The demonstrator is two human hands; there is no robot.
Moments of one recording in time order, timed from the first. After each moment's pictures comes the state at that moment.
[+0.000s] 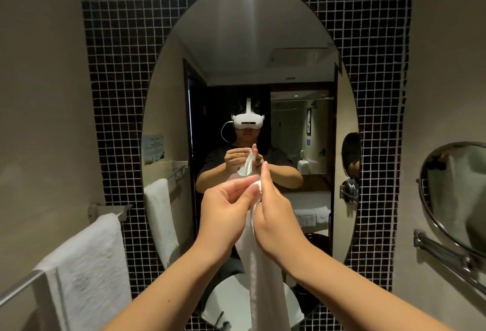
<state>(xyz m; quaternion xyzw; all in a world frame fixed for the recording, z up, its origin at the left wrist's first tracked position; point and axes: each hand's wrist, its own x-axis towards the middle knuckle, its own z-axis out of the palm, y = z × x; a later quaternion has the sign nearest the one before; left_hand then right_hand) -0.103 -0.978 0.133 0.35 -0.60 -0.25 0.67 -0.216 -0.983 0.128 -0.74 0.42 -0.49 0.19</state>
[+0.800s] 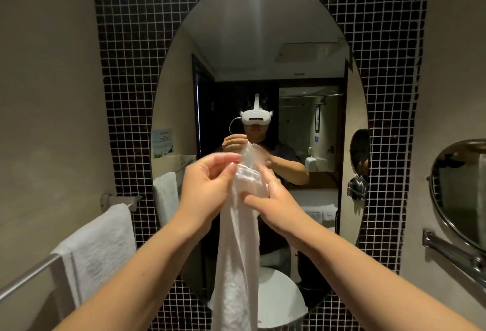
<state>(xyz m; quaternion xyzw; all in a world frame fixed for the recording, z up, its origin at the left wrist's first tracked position) -0.064 -0.975 0.161 0.35 -0.61 -0.21 0.68 -0.217 -1.015 0.131 -0.73 0.36 -0.46 0.35</state>
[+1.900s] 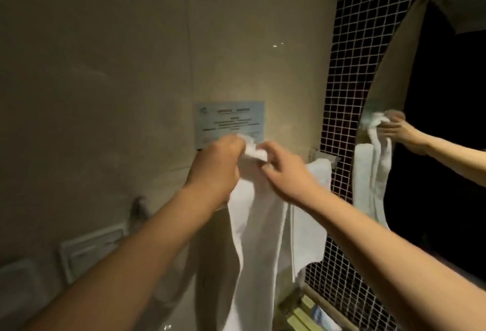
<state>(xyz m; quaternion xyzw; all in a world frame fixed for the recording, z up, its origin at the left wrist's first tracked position) 0.120 -0.739 0.151 0.80 -0.43 0.33 0.26 0.046 -0.893 0.130 -0.91 0.05 -0.32 0.26</state>
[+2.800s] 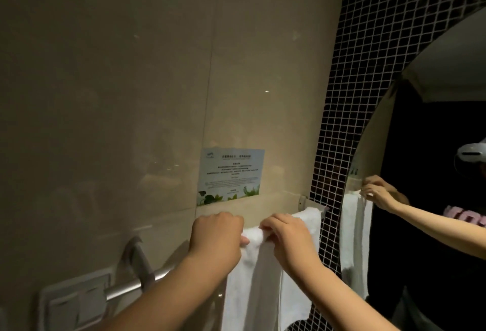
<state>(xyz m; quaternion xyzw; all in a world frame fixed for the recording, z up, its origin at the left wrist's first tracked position) 0.105 -0.740 0.133 0.91 -0.36 0.20 0.06 0.058 -0.929 0.079 -0.92 0.05 -0.38 0.03</state>
